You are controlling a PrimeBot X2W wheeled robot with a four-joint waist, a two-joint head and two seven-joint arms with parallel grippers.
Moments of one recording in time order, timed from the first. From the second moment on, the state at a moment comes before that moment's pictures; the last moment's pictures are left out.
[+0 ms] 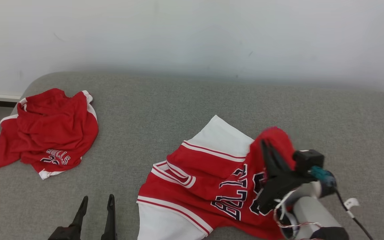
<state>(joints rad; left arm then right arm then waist) -0.04 0.05 -0.02 0.31 -0.18 -0.10 -0.26 -0.48 -0.05 0.18 0.76 0.25 0.13 -0.26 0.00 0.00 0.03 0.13</state>
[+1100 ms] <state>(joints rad) -0.02 0.05 -0.01 0.31 -0.19 -0.10 -0.26 -0.25 -0.12 0.13 0.75 0.23 0.13 -0.26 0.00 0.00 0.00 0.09</state>
